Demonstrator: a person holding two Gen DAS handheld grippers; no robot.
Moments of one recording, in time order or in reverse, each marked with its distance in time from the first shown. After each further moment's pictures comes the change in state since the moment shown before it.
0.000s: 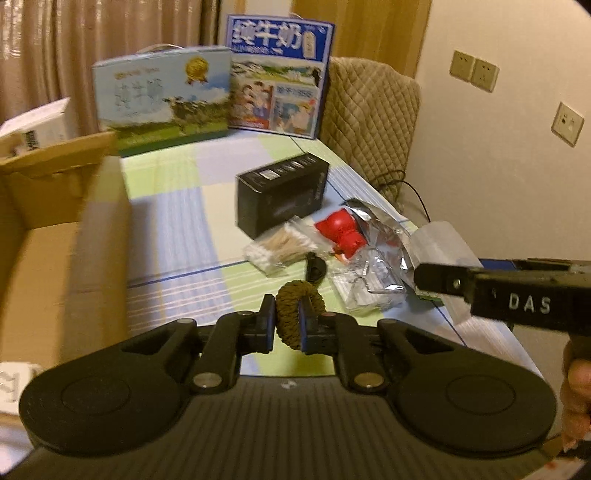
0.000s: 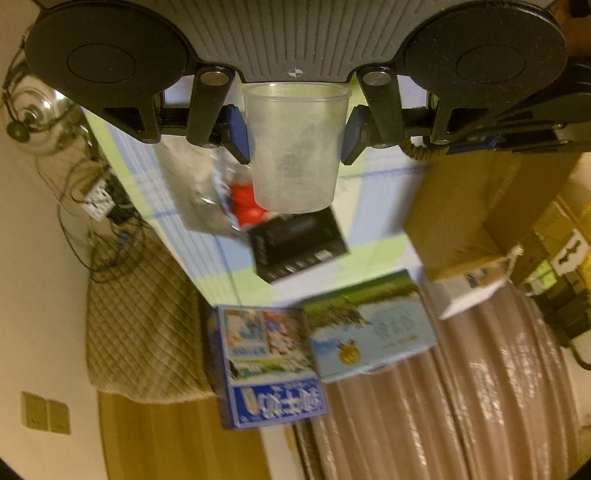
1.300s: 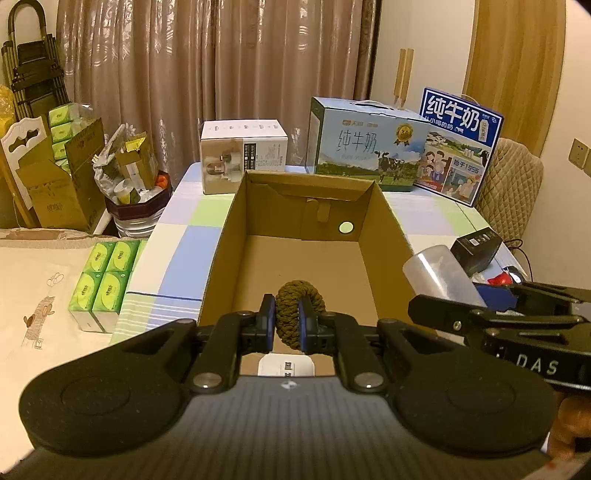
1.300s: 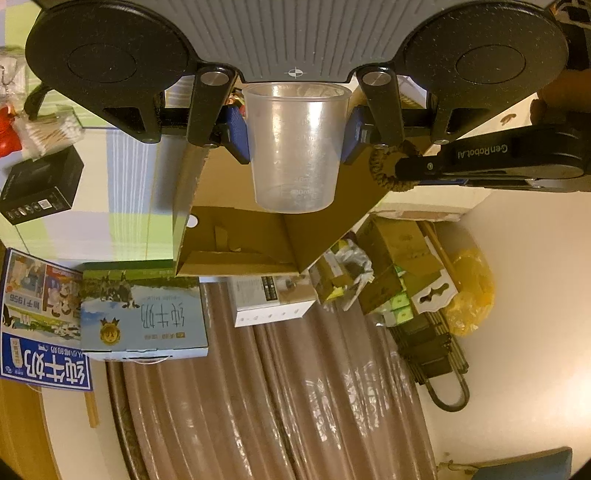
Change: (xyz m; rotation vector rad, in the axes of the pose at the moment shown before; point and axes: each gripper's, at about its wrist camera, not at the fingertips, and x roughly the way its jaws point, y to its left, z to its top) left arm -0.145 0.195 -0.014 -0.205 -0.098 0.317; right arm 0.052 0.213 -0.005 -0.225 0.005 0.397
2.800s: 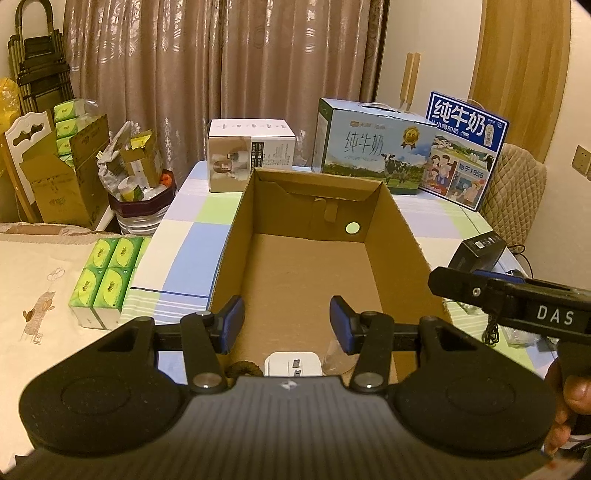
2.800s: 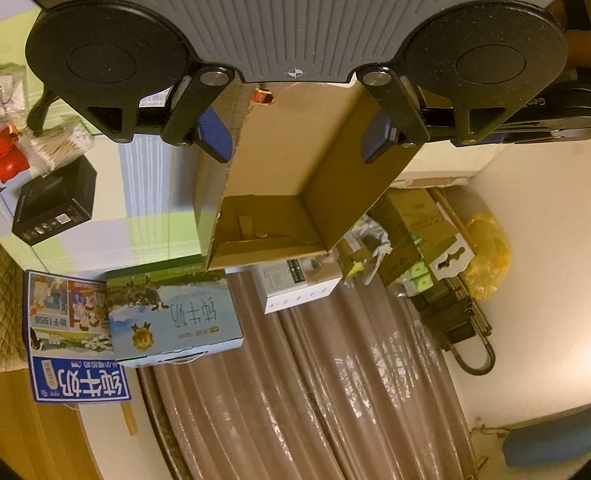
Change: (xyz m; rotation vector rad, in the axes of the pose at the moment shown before) left arm -0.001 0.007 -0.007 -0.022 -0.009 0.001; right arm -0.010 -0.024 0.005 0.120 -0.076 -0.030
